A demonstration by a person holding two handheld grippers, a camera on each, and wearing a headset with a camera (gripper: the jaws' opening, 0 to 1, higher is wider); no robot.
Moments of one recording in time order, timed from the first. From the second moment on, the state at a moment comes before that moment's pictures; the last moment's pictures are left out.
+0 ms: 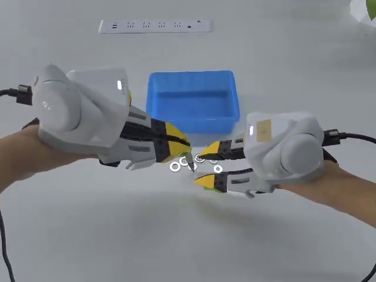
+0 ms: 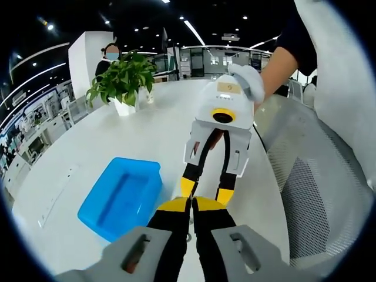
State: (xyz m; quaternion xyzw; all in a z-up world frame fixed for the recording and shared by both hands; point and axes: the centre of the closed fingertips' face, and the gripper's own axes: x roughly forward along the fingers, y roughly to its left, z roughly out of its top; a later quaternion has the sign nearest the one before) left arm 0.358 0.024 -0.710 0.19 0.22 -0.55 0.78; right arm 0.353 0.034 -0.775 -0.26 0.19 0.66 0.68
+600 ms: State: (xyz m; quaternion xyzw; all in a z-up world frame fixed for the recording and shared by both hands) left arm 0.358 0.023 -0.713 0.19 0.22 -0.55 0.78; right arm 0.356 0.049 -0.776 -0.25 0.19 0.68 0.66
